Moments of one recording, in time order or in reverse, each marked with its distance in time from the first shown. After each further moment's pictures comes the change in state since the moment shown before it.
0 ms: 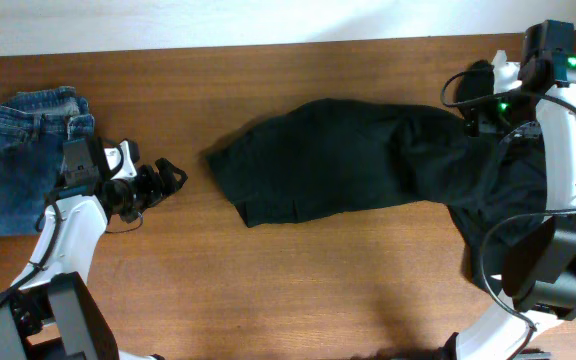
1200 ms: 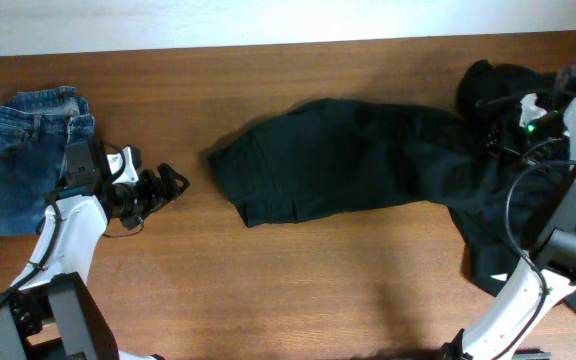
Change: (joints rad) left arm 0.000 -0.001 0.000 -0.063 0.001 0.000; right arm -0.225 0.281 0.037 -0.050 -0.165 0.047
